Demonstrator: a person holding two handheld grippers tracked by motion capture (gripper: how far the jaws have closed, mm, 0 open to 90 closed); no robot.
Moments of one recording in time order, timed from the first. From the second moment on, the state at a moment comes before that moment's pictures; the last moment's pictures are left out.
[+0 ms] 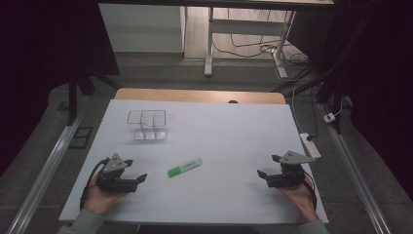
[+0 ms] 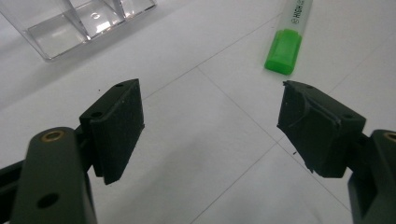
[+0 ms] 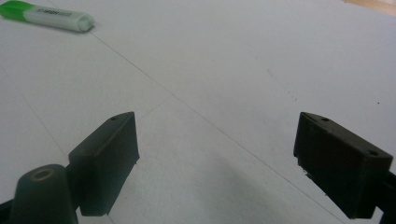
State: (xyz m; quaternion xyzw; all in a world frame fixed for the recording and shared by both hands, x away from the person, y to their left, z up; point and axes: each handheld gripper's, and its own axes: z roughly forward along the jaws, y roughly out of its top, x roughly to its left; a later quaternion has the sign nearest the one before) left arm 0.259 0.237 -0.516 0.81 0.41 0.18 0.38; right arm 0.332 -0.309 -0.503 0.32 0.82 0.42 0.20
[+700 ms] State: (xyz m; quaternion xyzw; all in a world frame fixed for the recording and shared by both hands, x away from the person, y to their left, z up) left arm 0.266 0.237 -0.514 0.81 0.41 0.20 0.37; right arm 0.332 -0.309 -0.502 0.32 0.82 0.42 0.19
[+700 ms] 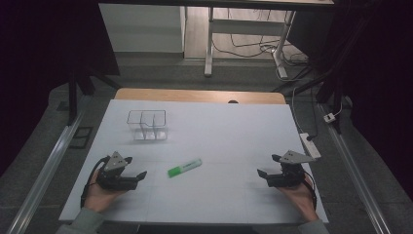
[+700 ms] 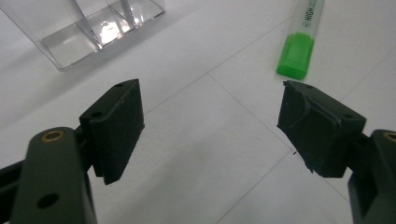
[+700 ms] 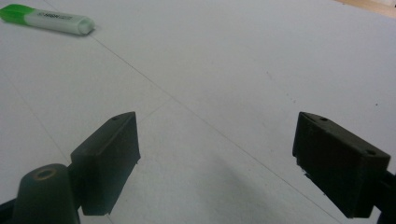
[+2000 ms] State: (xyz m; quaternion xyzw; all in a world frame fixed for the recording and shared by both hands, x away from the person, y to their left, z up) left arm 0.315 0.270 -0.501 0.79 0.45 0.22 0.36; right arm 0.334 -0.305 -0.504 0.32 0.83 0.41 0.19
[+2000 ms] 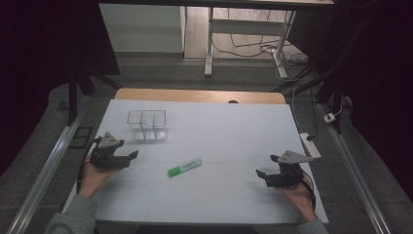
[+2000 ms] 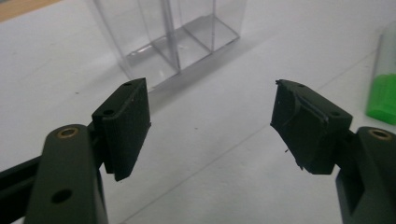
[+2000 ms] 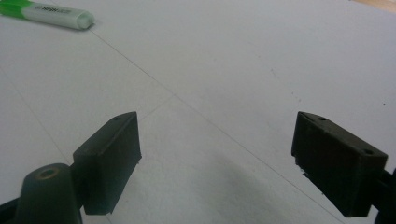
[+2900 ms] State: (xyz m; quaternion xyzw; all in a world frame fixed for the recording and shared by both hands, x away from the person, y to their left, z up) left arm 0.370 0.303 -0.516 0.77 0.50 0.22 0.33; right arm 0.334 -0.304 -0.505 0.32 0.83 0.41 0.19
